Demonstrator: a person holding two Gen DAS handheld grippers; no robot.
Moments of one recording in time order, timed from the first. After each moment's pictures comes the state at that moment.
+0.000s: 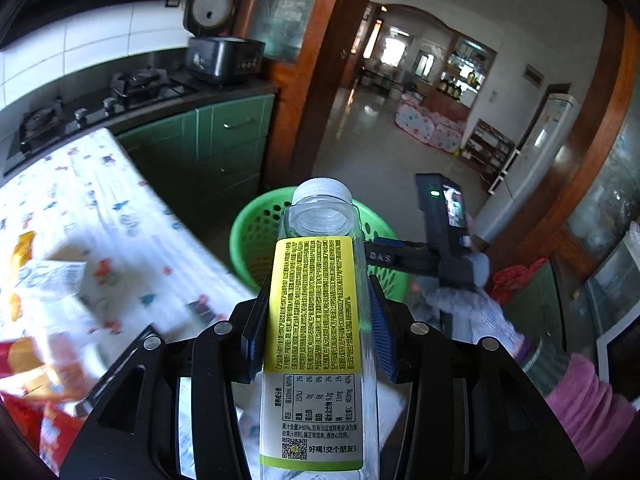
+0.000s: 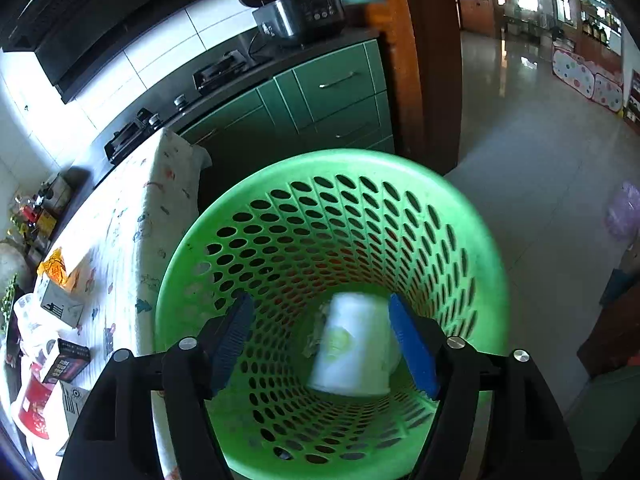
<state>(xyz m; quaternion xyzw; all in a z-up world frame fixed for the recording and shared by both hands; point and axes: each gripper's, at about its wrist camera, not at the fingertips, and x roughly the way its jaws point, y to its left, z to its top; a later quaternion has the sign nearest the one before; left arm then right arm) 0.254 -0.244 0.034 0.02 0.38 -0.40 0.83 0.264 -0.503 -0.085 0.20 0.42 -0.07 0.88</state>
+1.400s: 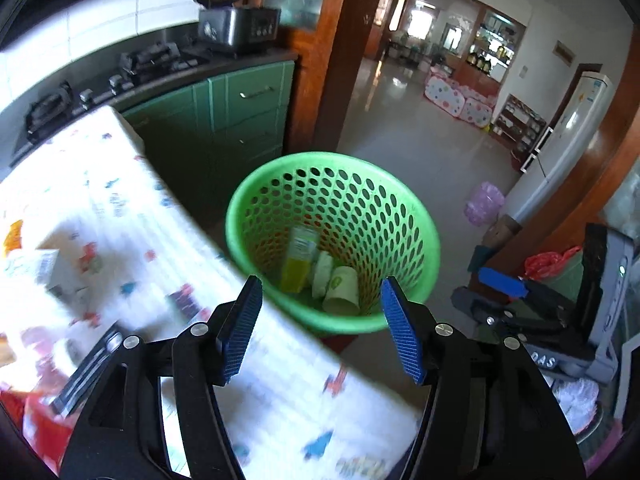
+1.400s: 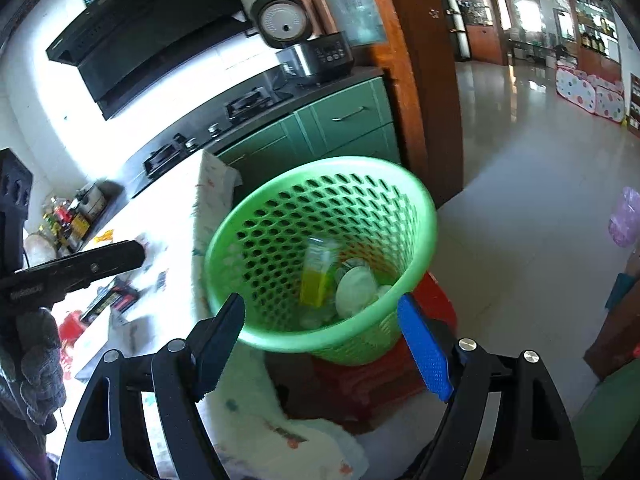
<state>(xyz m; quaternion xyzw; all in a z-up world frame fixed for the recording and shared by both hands) 0.258 -0.281 0.002 0.06 0.42 -0.34 0.84 0.144 -0.476 -0.051 0.20 0.35 -0.04 0.91</state>
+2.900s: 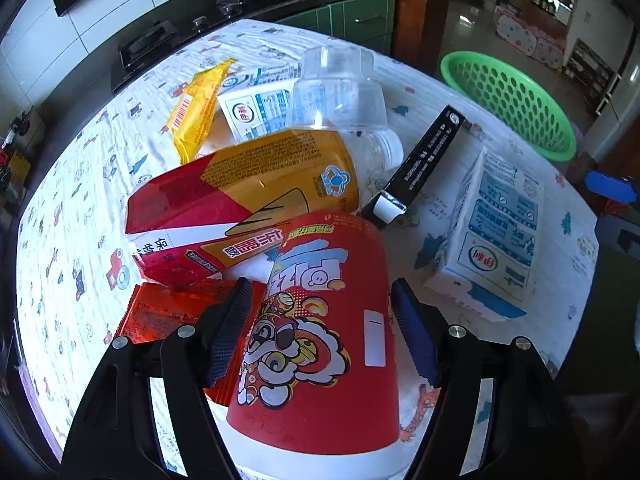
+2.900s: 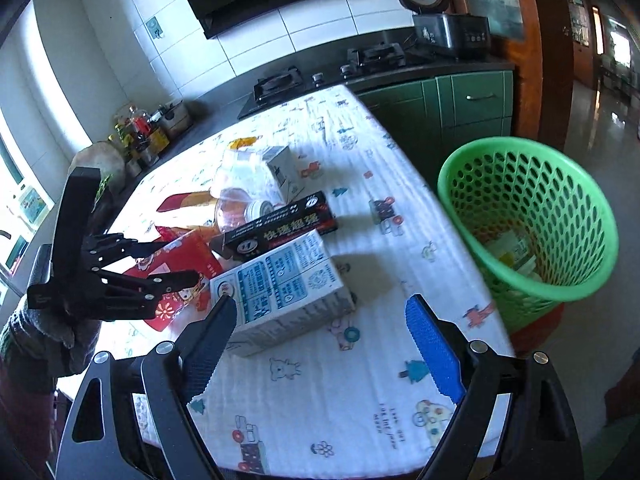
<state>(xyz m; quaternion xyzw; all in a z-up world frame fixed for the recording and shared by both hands) 0.275 -0.052 -0.045 0.17 0.50 -0.21 0.82 0.166 -0.261 -0.024 0.14 0.40 0.11 0.90</state>
